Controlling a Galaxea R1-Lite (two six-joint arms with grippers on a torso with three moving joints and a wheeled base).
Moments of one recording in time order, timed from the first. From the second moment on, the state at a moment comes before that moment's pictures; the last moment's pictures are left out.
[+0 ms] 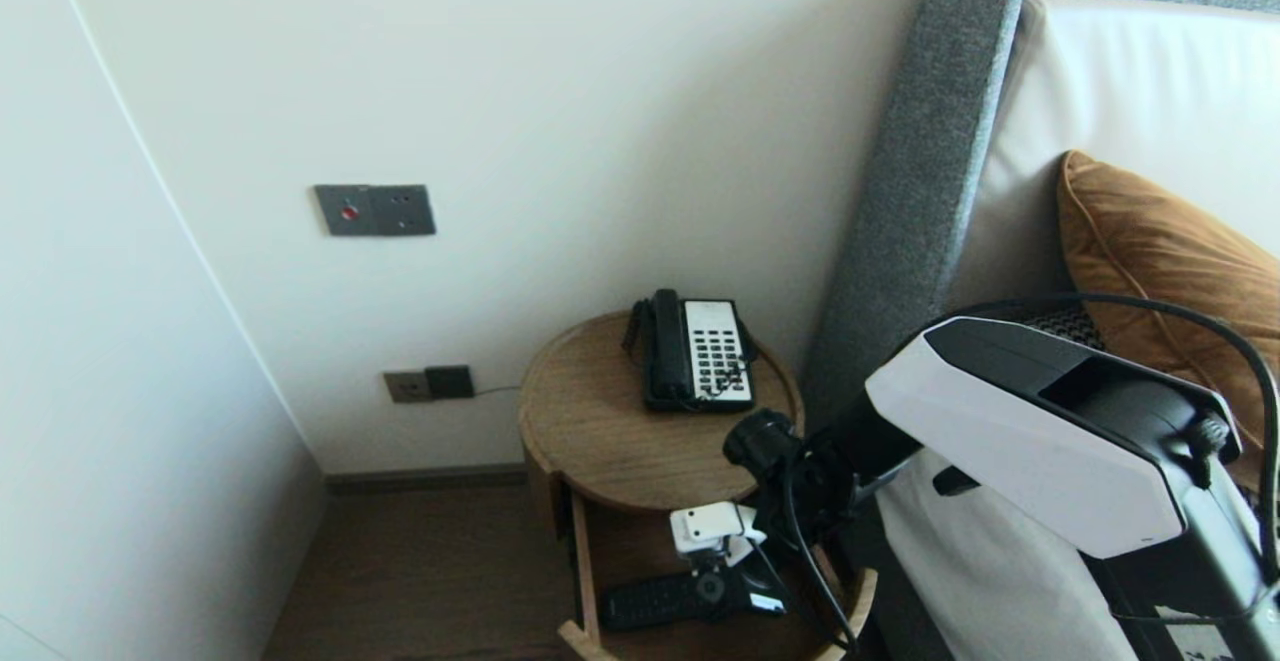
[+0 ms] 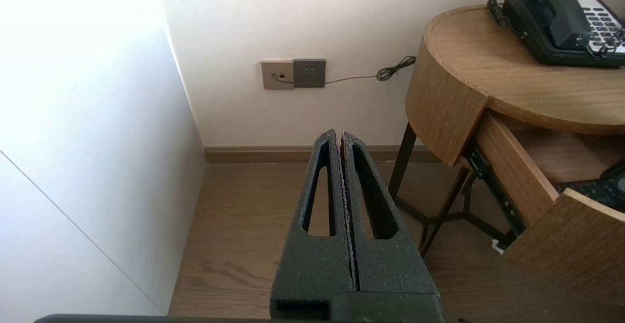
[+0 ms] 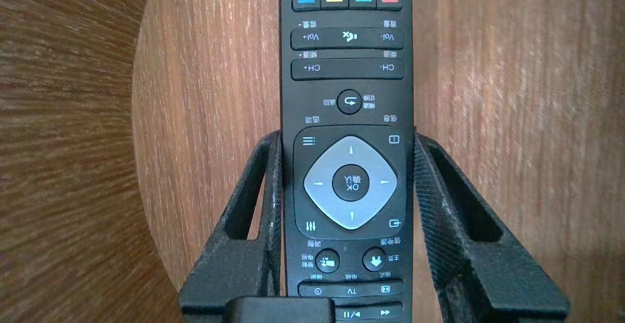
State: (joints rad) left arm 0.00 0.00 -0.03 0.05 0.02 -0.01; right arm 0.49 2.44 -1.31 0.09 0.53 -1.16
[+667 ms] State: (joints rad) left arm 0.00 0.00 -0.03 0.05 0.02 -0.01; right arm 0.49 2.48 -1.32 0.09 0.52 -1.16
